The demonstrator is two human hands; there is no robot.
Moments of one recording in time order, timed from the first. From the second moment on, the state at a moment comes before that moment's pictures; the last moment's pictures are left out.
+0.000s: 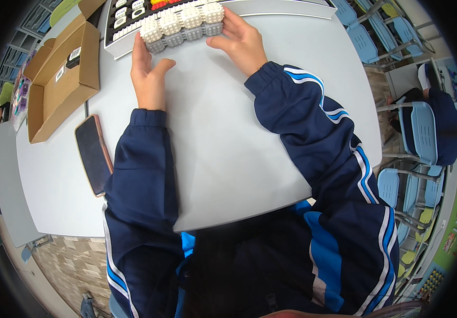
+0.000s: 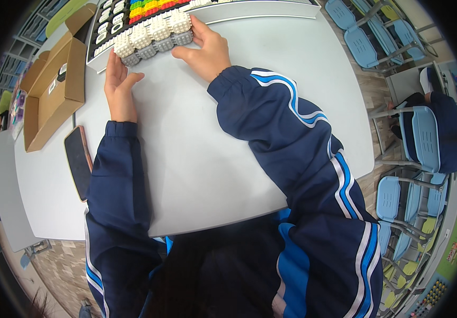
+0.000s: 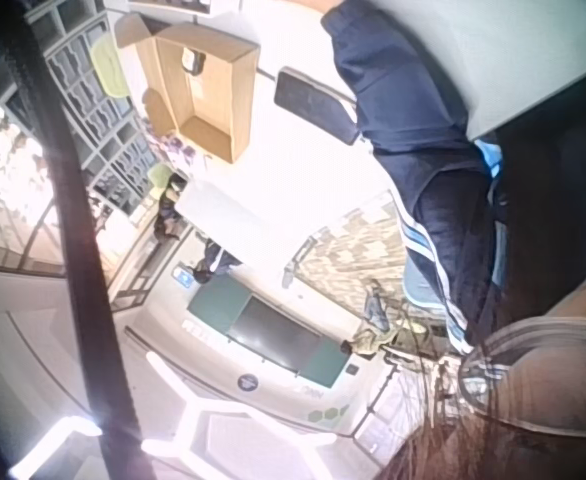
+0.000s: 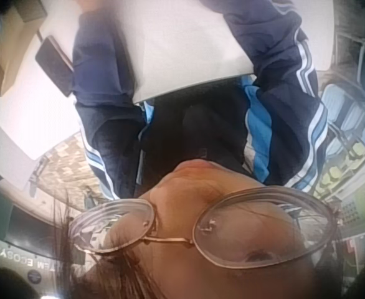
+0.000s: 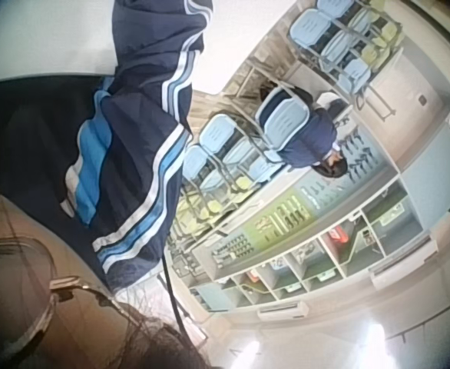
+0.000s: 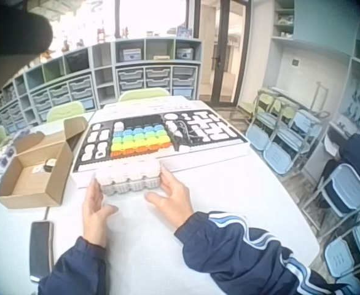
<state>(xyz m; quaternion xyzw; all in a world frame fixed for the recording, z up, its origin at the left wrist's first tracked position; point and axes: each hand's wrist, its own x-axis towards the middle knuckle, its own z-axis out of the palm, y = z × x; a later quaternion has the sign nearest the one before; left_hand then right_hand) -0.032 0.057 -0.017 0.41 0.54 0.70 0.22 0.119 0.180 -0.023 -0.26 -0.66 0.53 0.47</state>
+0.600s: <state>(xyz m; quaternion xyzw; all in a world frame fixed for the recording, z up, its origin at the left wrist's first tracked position) -0.030 0.061 -0.024 0.42 0.59 0.66 0.20 0.118 0.181 -0.033 -0.30 -0.69 0.48 0.45</state>
